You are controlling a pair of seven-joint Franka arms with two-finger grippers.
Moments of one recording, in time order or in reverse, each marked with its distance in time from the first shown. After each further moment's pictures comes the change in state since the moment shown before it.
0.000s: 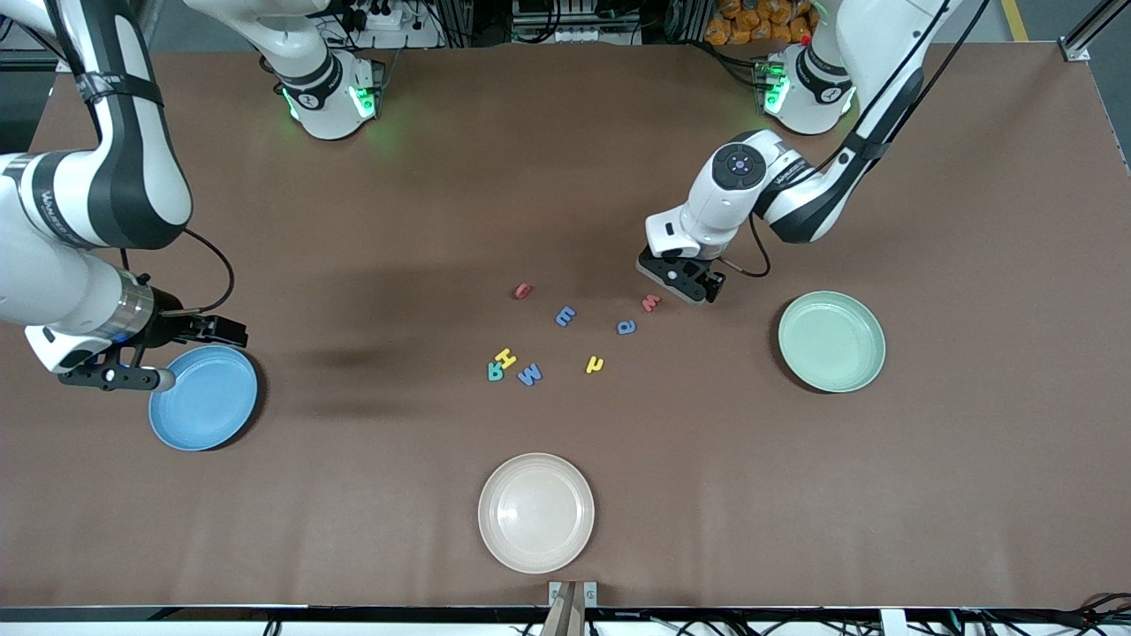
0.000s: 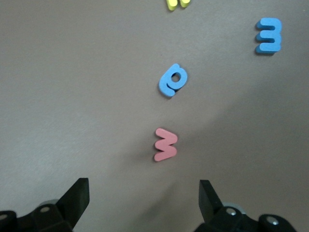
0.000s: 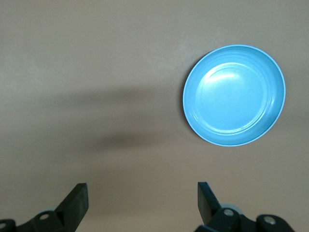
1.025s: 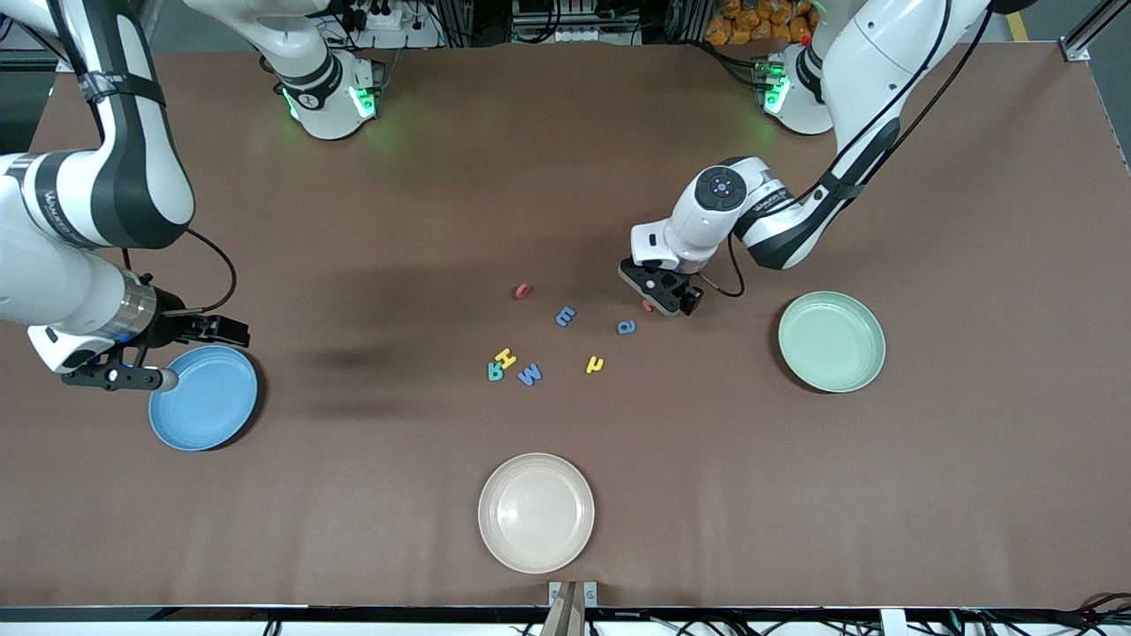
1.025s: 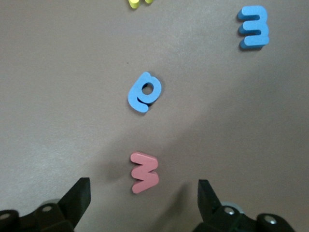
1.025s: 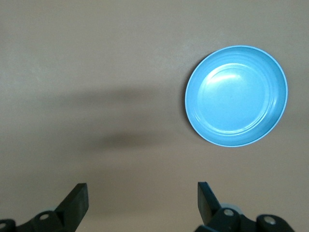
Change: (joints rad) left arm -0.014 0.152 0.004 0.076 0.154 0.035 -0.013; right arm 0.005 0.000 0.002 0.000 0.000 0.001 0.001
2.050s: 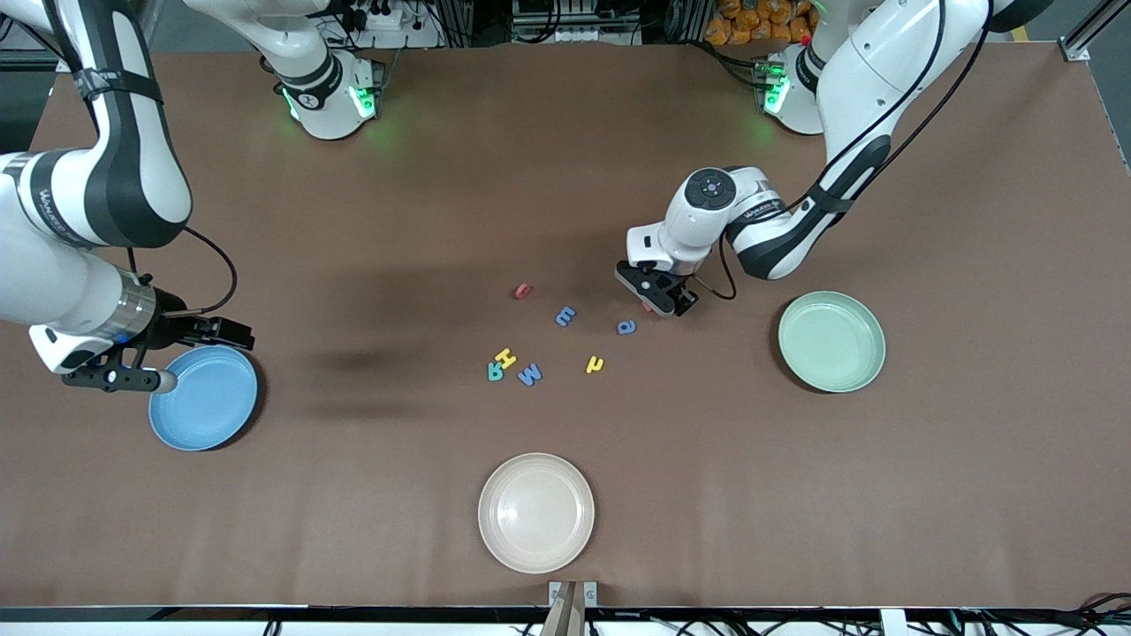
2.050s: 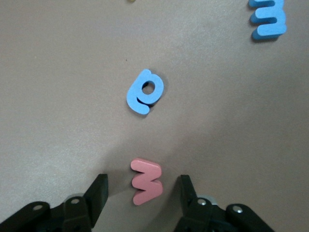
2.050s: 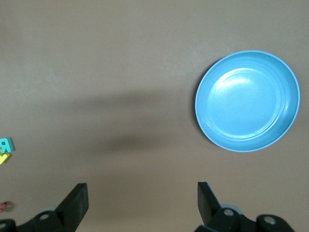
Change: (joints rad) left arm 0.000 0.048 0.007 0.024 0.183 0.003 -0.134; right arm 0.000 0.000 0.001 0.006 0.044 0.032 0.001
